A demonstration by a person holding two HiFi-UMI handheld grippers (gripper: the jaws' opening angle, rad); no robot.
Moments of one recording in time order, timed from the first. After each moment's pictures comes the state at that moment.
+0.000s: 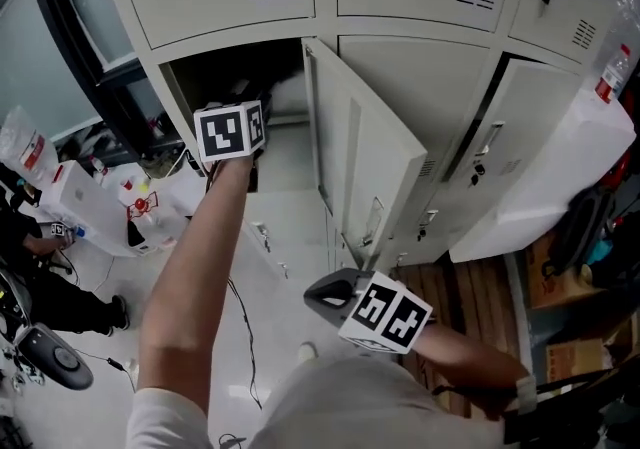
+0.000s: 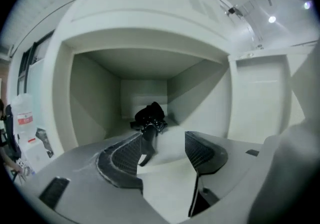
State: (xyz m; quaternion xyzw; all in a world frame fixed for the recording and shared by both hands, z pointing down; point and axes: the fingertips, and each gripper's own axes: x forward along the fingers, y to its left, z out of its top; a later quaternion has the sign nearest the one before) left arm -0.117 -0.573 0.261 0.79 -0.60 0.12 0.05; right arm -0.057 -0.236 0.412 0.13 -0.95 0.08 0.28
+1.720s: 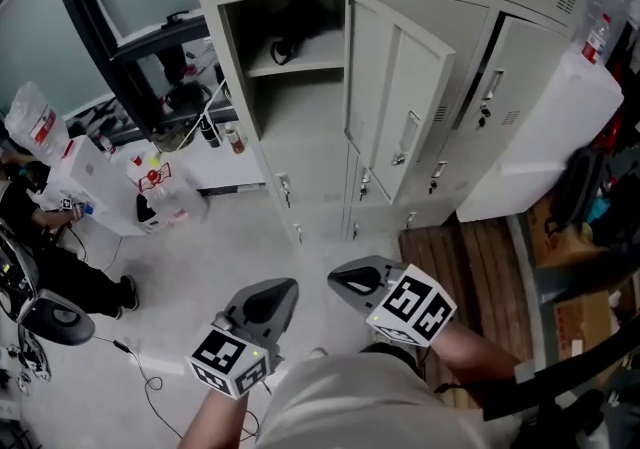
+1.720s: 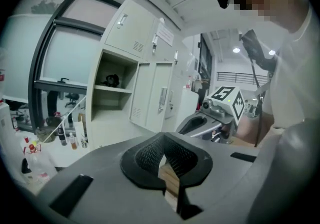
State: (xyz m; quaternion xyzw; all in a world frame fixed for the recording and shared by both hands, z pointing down) left arm -0.153 -0.107 0.396 0.92 -0.35 0.10 0.12; right arm -0.109 -0.114 0.429 0.21 -0.94 0.08 0.24
